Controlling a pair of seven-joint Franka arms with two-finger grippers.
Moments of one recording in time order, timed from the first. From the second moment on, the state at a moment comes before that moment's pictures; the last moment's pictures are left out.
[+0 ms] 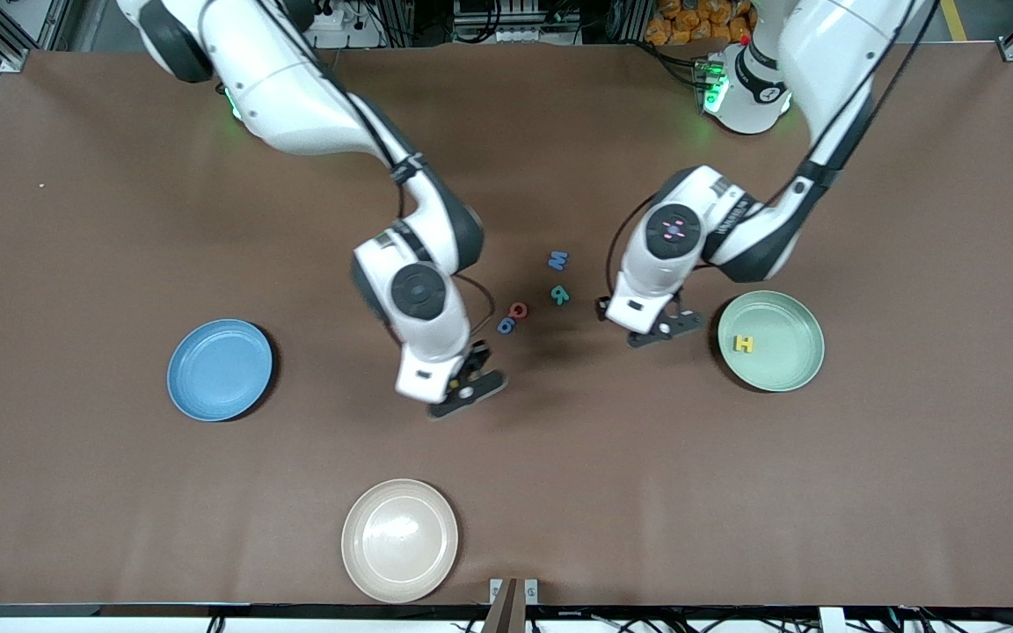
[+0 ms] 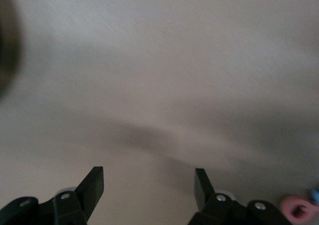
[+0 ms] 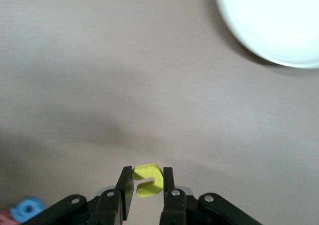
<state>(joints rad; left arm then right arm) -0.14 0.51 -0.50 -1.93 0.29 2.29 -1.13 0.58 0.83 -0.05 -1.24 -0.01 2.11 0.13</state>
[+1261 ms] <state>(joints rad) -0.31 0.69 -0.48 -1.80 0.30 2.30 -1.32 0.33 0.57 -0.17 -1.58 -0.01 2.11 0.10</state>
